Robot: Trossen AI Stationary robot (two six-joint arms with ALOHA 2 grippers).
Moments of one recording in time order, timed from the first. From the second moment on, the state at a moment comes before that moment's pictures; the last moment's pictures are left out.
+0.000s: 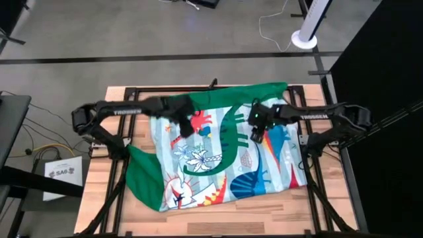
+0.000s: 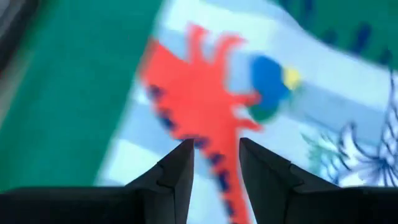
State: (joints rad) left arm 0.35 1.52 1.06 -0.65 -0.05 -0.10; right arm -0.37 1.38 0.71 -0.50 0.05 0.04
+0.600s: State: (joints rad) left arm -0.24 1.36 0.56 -0.54 0.08 -0.53; right arm 0.19 1.62 0.78 -0.39 -0.01 0.65
